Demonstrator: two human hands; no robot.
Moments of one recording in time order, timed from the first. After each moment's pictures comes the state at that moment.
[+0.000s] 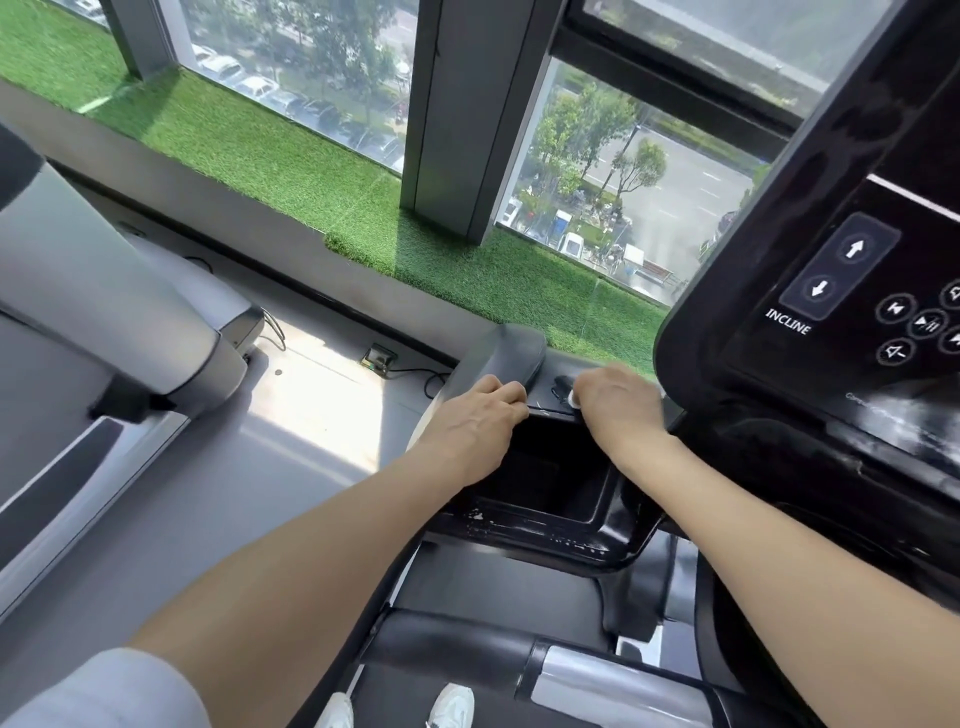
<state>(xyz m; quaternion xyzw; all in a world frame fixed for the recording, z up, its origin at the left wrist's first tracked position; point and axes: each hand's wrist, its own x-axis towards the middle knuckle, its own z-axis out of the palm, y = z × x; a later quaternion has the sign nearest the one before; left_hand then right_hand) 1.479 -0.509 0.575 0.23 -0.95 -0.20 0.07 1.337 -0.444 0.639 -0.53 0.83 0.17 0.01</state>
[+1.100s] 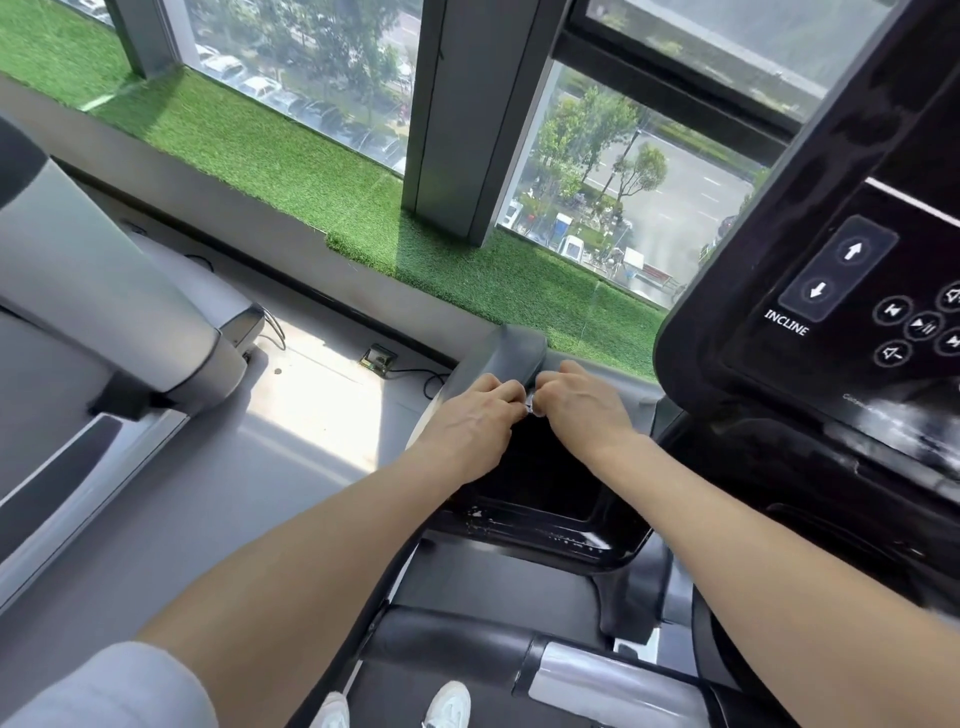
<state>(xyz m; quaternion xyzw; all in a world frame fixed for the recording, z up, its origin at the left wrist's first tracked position) 1.479 -0.510 0.569 0.23 -0.94 -0.24 0.09 1.349 -0.452 0.627 -0.65 0.75 0.14 0.03</state>
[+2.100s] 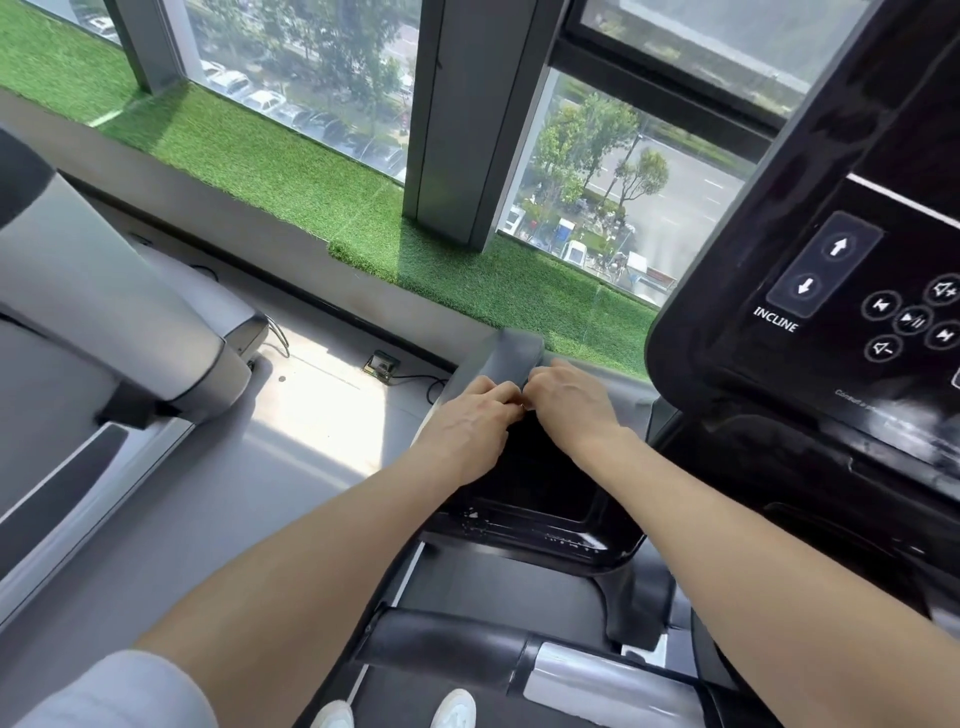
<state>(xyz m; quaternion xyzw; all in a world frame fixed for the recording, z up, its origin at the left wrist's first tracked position) 1.478 -0.509 0.568 0.24 -0.93 -0.25 0.08 1.348 -0.461 0.618 -0.65 0.76 0.09 0.03</state>
